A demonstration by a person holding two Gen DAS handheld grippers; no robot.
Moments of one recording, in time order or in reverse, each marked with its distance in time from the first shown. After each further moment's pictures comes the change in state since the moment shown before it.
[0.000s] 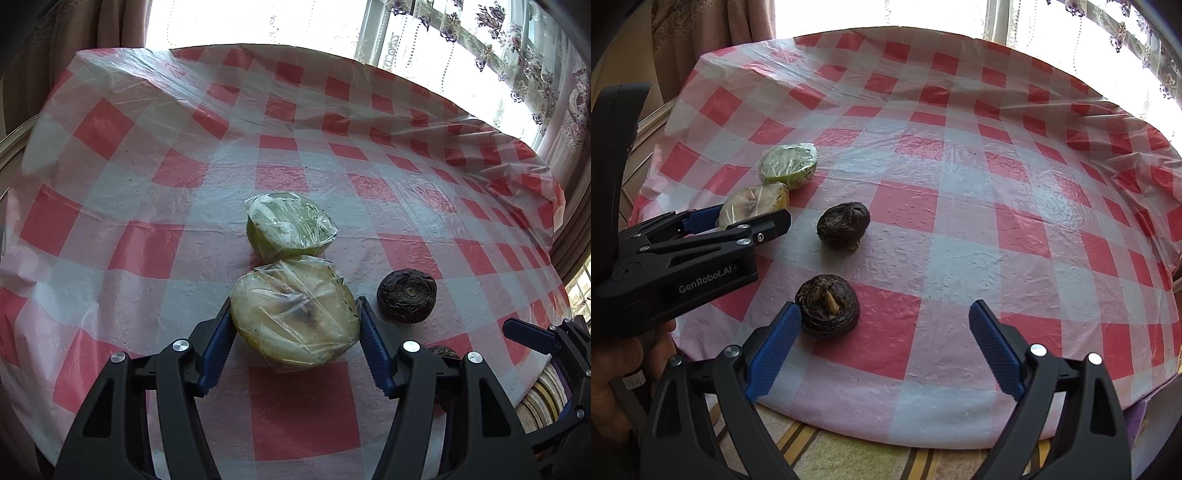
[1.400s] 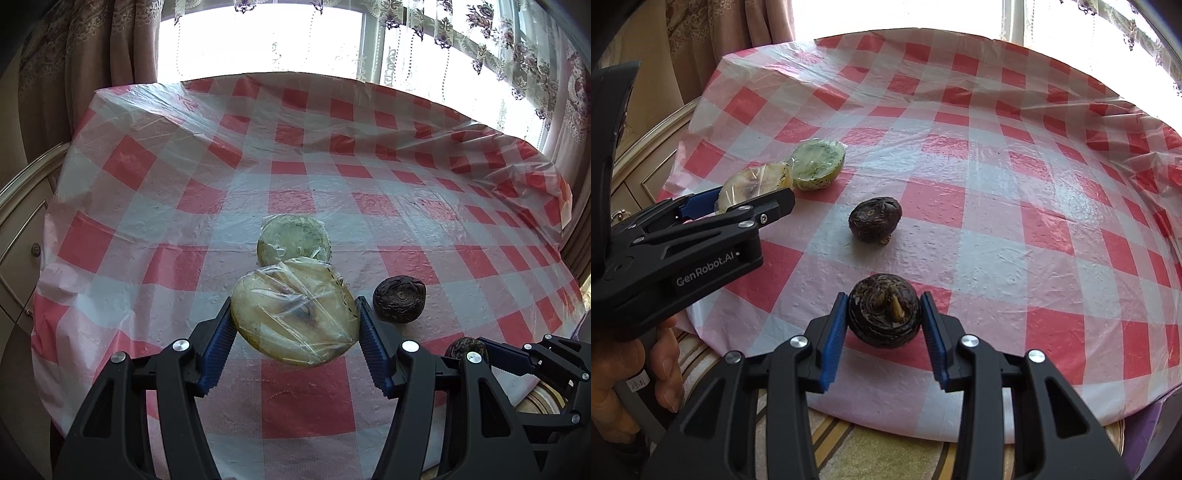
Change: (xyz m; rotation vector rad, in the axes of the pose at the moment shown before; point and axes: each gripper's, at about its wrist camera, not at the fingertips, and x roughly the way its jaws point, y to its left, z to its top) left arm -0.031 -0.019 -0.003 0.059 -0.075 0.091; right arm -0.008 0.000 -0.010 0.010 -0.018 0.088
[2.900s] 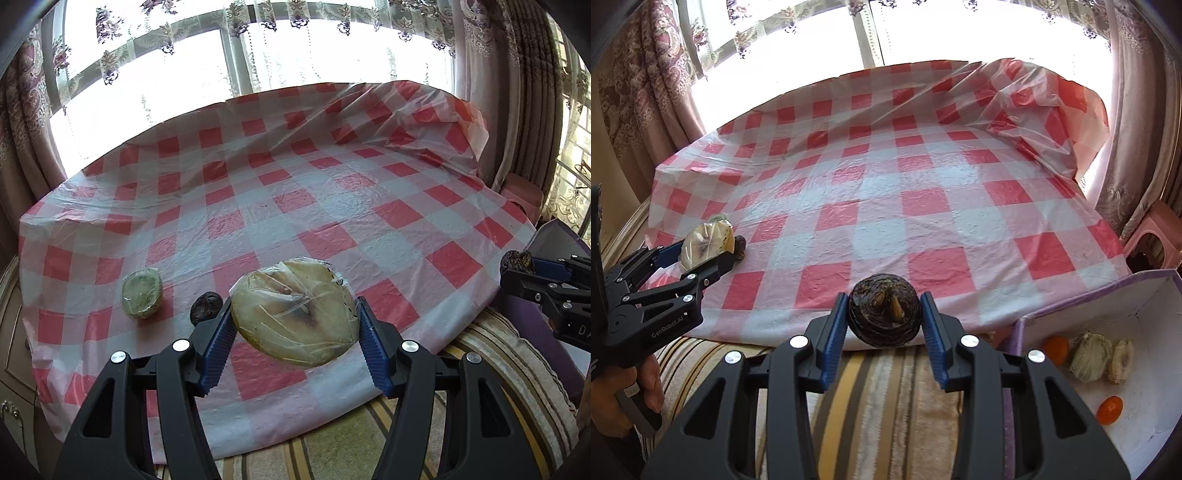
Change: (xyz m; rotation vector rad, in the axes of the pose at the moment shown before) left arm -0.049 -0.169 -0.014 0.361 -0.012 -0.117; right arm -0.127 -0.178 -0.087 0.338 -0.148 -0.131
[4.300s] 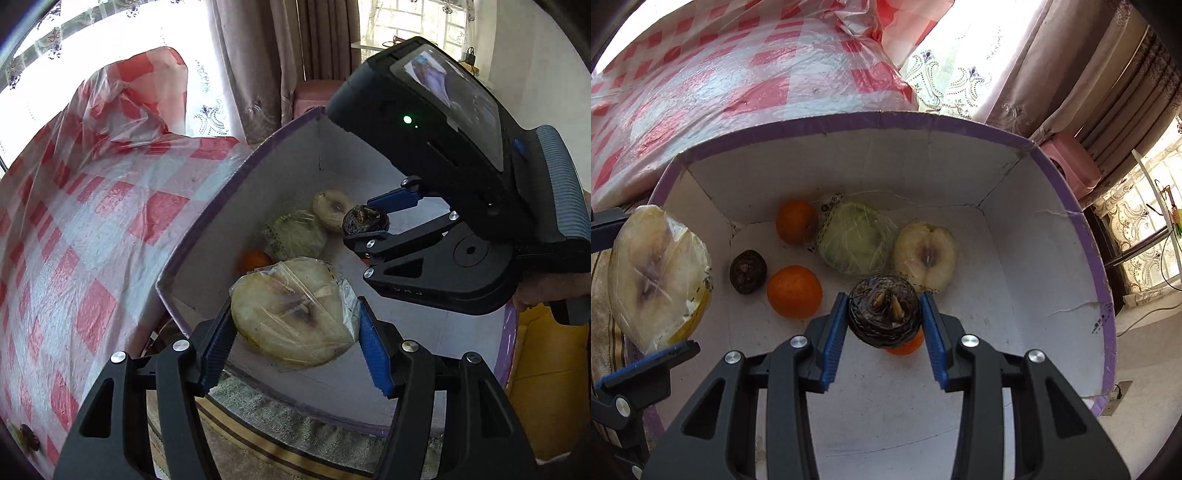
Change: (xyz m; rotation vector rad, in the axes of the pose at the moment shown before) left arm 0.016 -0.278 -0.011 0.556 0.171 -0.555; right arm 0.005 -0.187 -0.072 0.008 0.379 -0.387
